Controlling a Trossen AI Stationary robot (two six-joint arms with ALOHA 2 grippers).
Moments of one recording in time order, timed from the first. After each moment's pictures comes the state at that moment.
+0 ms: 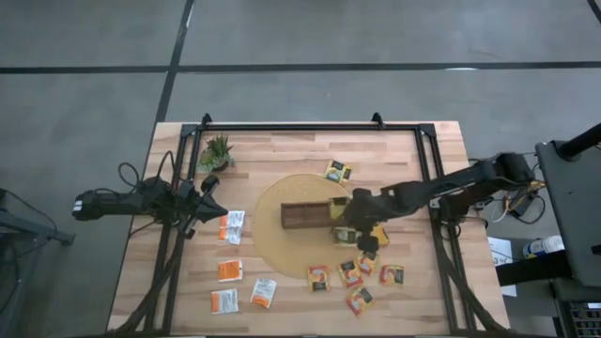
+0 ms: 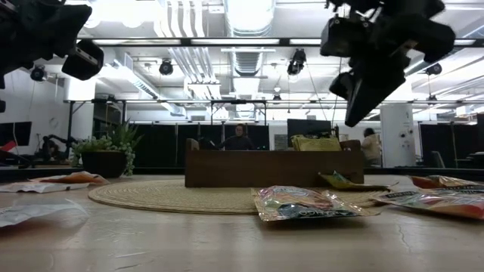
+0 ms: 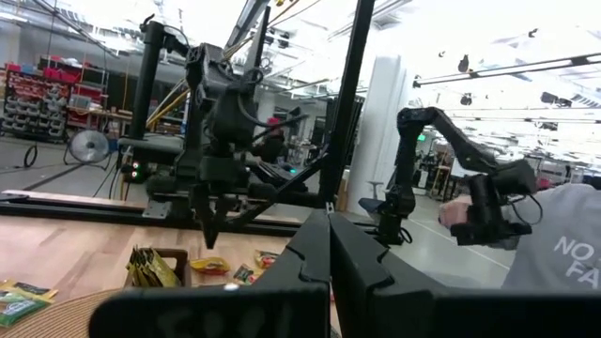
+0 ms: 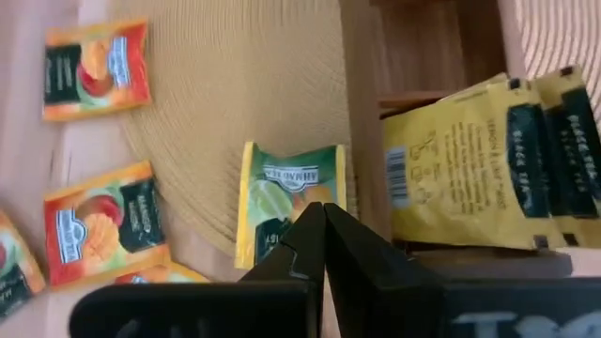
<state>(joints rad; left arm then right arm) -0.01 0.04 0.01 0.24 0.27 -0.27 0.17 1.40 0.84 -0.48 0.00 0.20</state>
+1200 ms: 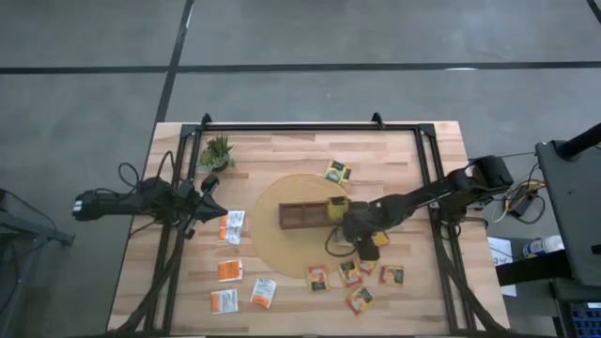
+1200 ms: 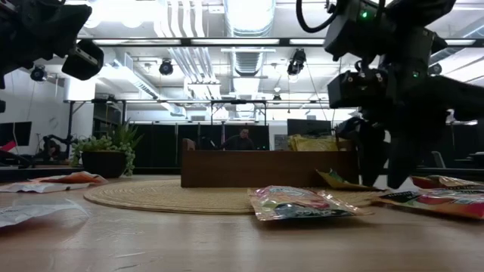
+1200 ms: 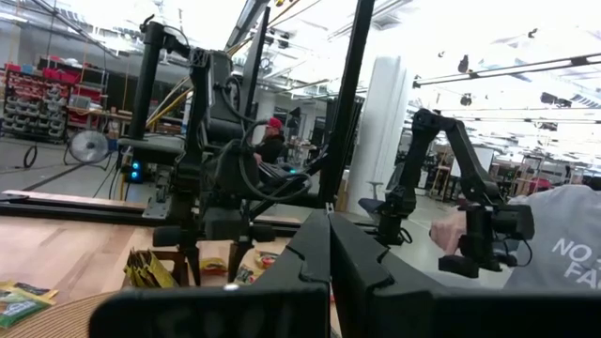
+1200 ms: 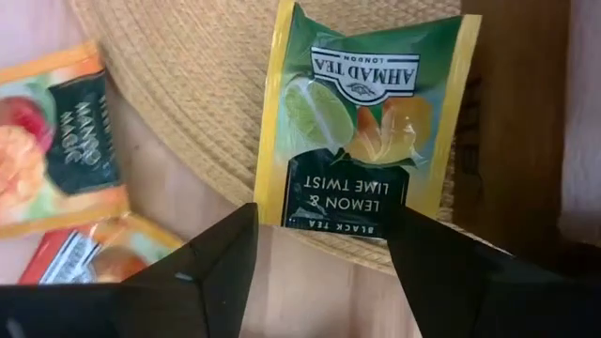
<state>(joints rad) -0.01 0.04 0.01 0.24 0.27 -0.27 0.19 1.63 0.78 -0.39 -0.06 0.15</state>
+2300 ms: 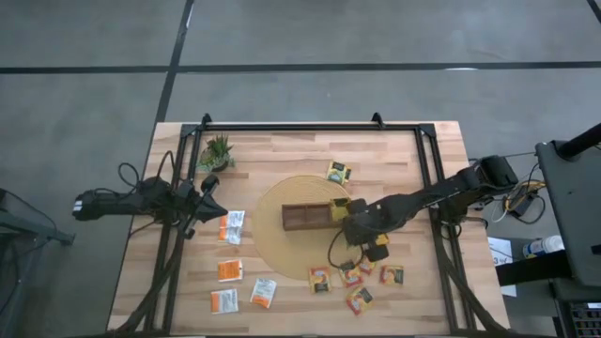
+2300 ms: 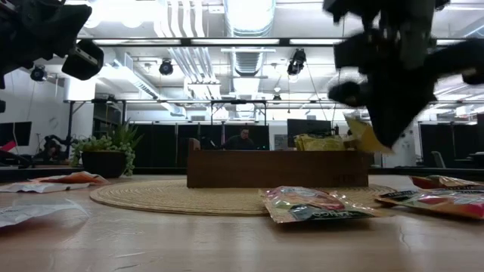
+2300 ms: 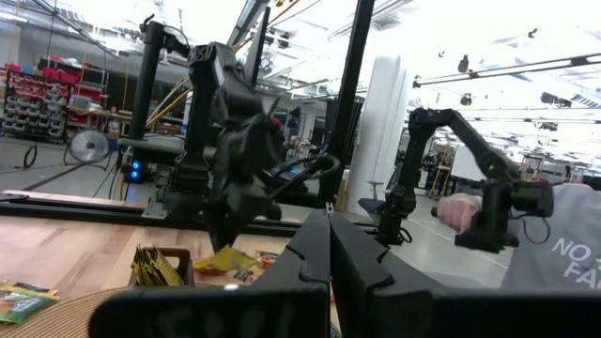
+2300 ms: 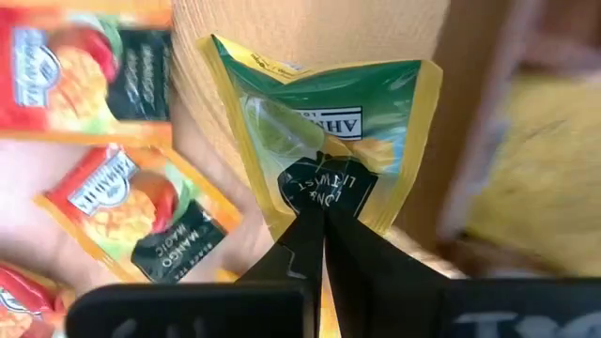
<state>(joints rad) -0.01 0.04 0.01 0.24 0.27 -0.27 0.26 1.57 0.98 -0.72 0.05 -0.07</state>
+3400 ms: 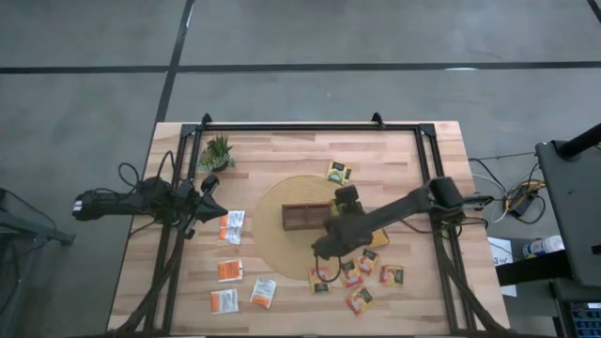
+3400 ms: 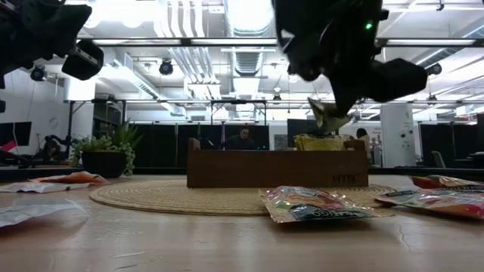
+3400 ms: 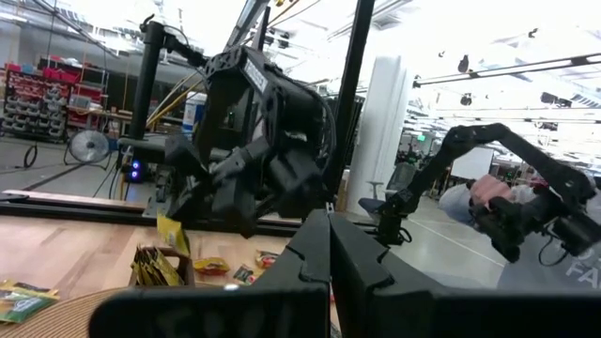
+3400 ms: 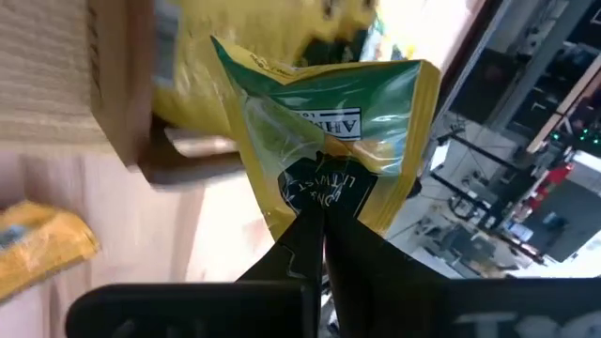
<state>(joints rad) -0.01 0.04 0.01 0.24 0.27 -0.27 0.32 2.06 1.61 -1.57 0.66 0.24</state>
